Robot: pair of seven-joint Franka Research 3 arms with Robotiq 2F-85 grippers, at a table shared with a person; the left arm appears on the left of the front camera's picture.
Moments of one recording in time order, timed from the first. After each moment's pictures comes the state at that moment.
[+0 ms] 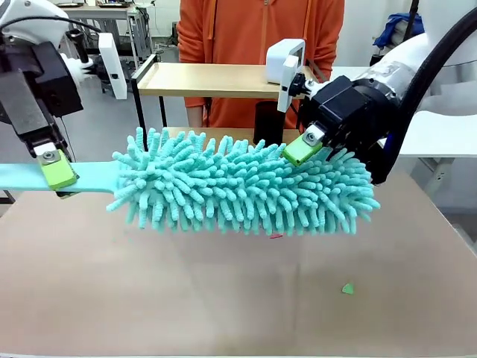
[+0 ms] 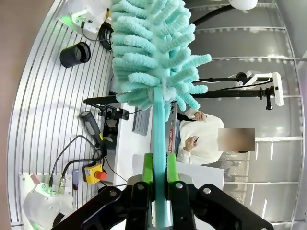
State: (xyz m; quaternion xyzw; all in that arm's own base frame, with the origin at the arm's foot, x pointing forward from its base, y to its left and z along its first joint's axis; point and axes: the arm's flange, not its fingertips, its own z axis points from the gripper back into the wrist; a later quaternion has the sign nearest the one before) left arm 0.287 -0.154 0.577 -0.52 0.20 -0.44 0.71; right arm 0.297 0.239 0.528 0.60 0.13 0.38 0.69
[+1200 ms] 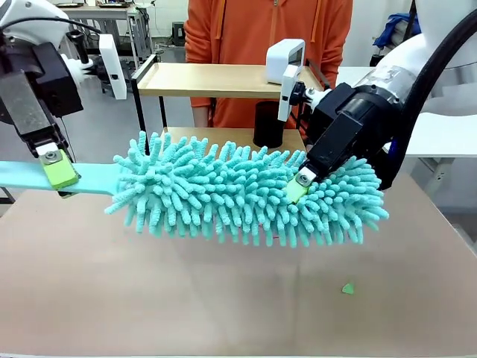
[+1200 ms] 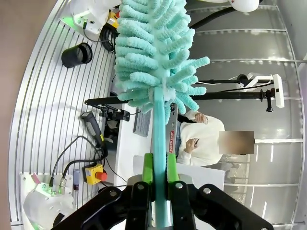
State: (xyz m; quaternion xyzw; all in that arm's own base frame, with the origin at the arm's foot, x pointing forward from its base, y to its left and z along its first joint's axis) left arm 0.288 -0.152 0.576 -0.52 0.19 -0.43 0.71; right arm 0.291 0.237 0.523 0.59 0.15 0.40 0.69
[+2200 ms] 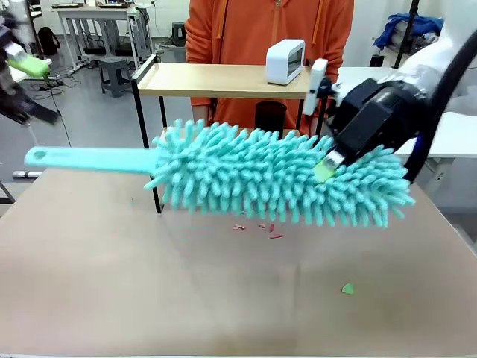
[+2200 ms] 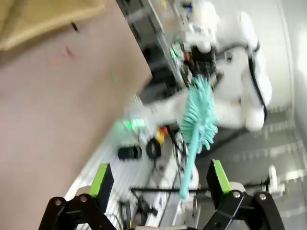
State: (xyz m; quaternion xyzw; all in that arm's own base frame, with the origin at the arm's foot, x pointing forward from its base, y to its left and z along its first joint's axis) left arm 0.349 0.004 0.599 -0.55 -0.10 -0.20 0.80; right arm 0.306 0.188 0.529 0.61 0.13 0.37 0.69
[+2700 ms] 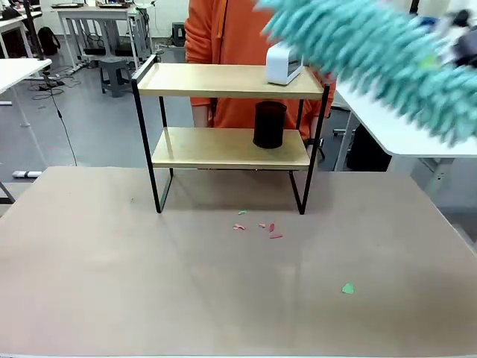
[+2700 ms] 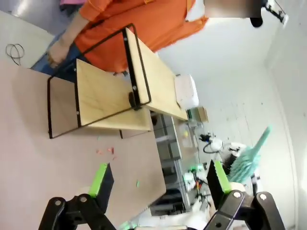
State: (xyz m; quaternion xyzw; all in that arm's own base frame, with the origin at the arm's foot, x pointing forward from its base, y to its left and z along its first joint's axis) left arm 0.340 0.086 0.593 -0.54 -0.32 0.07 0.78; right arm 0.298 0.020 0.600 0.72 -0.14 0.22 0.64
